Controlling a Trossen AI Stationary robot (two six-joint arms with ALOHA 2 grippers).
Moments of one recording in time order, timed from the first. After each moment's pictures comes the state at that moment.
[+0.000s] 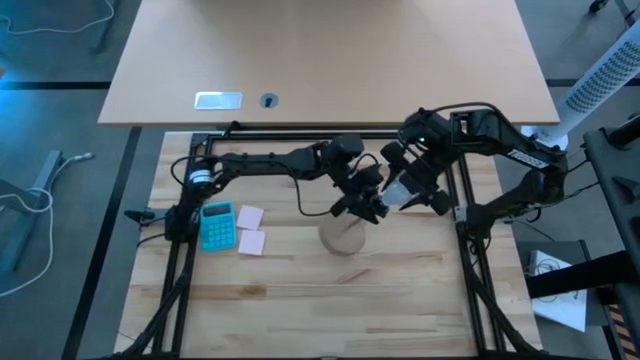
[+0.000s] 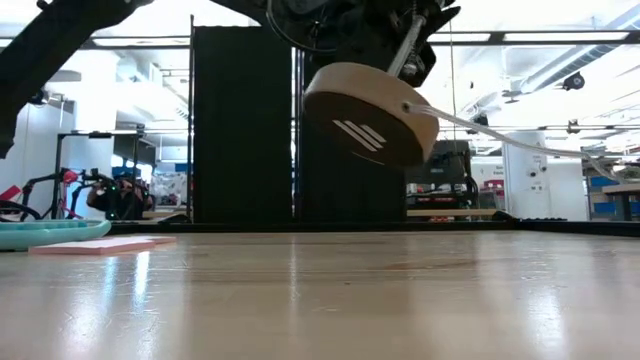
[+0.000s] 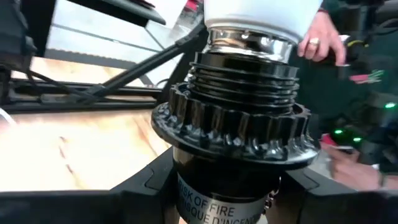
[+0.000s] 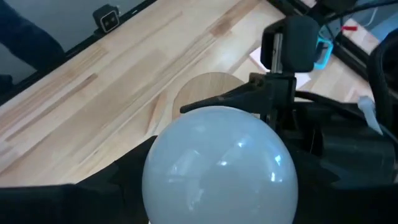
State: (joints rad) left arm 0.21 2.12 1.85 -0.03 1.08 -0.26; right arm -0.14 1.37 1.81 -1.39 -0.43 -0.85
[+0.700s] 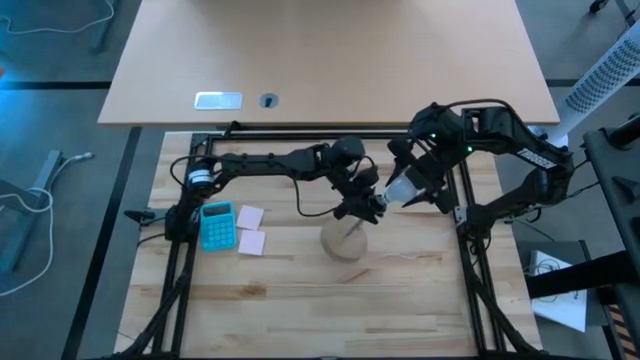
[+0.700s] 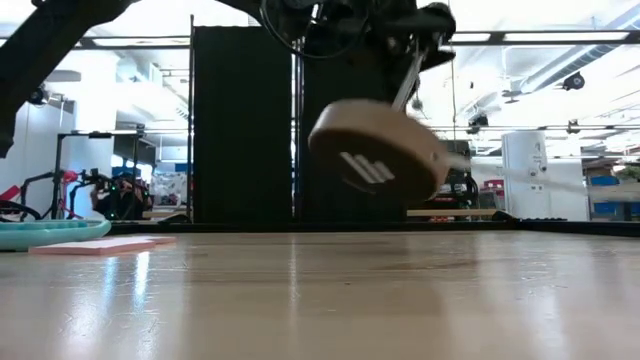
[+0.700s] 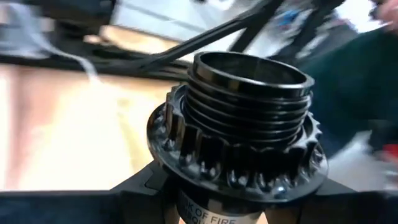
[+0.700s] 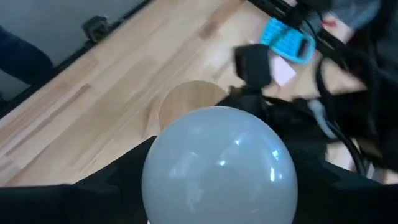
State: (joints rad) left arm 0.20 2.09 1.82 -0.21 0.87 -0.17; right arm -0.16 1.34 1.86 -1.42 -0.38 -0.75
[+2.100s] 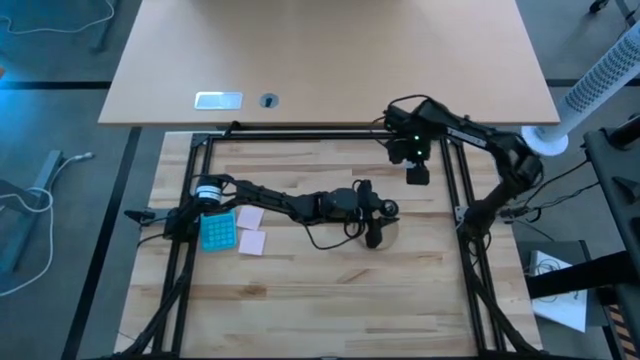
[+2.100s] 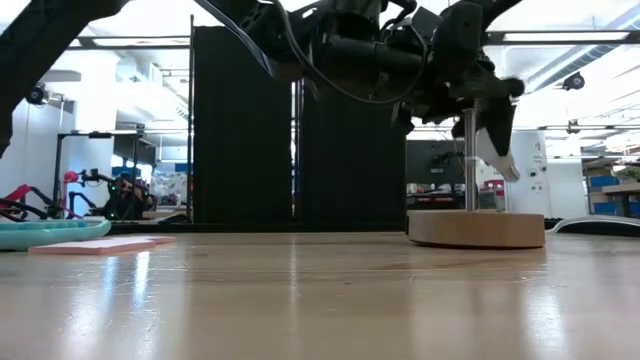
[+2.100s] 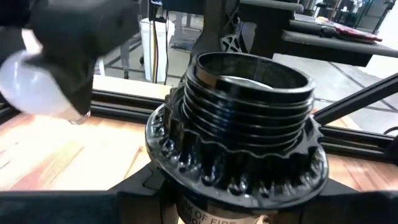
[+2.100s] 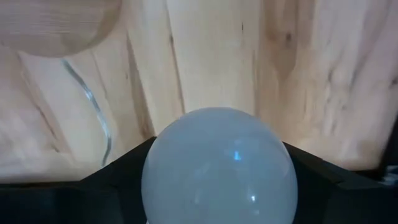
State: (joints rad) left arm -0.01 2.18 1.54 0.49 -0.07 -0.15; right arm -0.68 1.61 1.36 -1.45 -0.01 -0.59
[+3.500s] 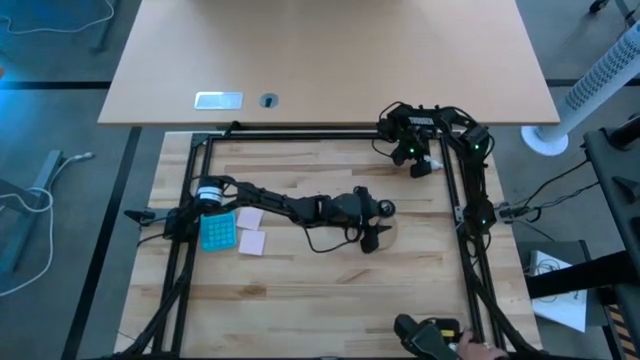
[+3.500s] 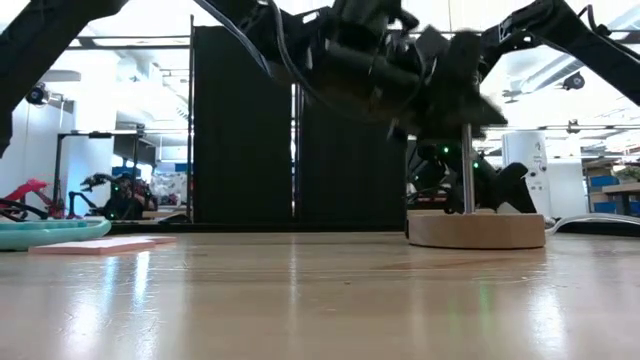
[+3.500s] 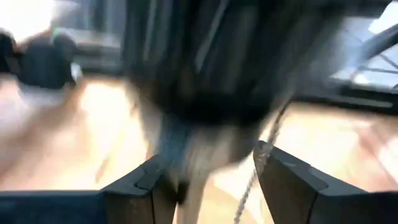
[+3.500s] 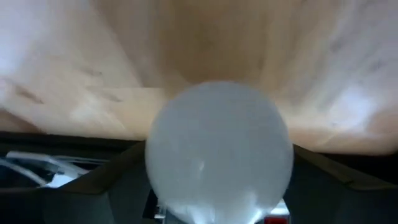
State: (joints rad) left arm -0.02 2.19 1.53 0.35 -0.07 -0.14; right arm -0.89 2.11 1.39 -1.41 0.40 -0.68
